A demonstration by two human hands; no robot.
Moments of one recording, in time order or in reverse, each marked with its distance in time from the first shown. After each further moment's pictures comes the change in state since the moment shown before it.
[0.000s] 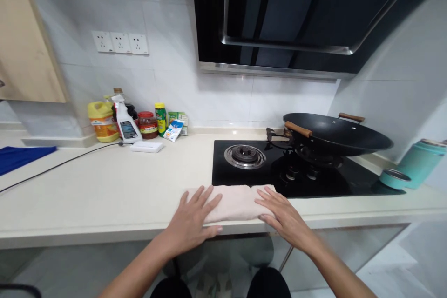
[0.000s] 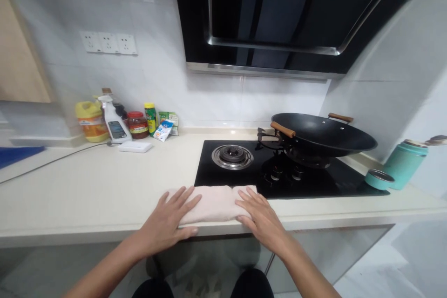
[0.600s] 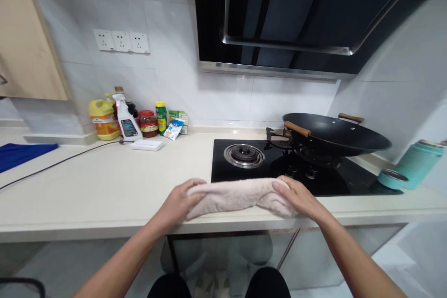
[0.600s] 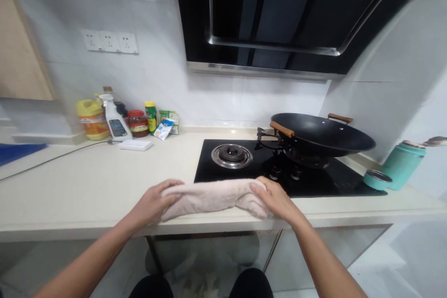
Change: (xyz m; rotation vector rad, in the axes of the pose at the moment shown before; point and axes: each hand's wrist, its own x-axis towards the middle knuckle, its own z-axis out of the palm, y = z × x) left_hand 0.007 -0.022 -0.033 -0.748 0.232 -0.196; right_hand 0.025 0.015 -0.073 0.453 0.025 0.283
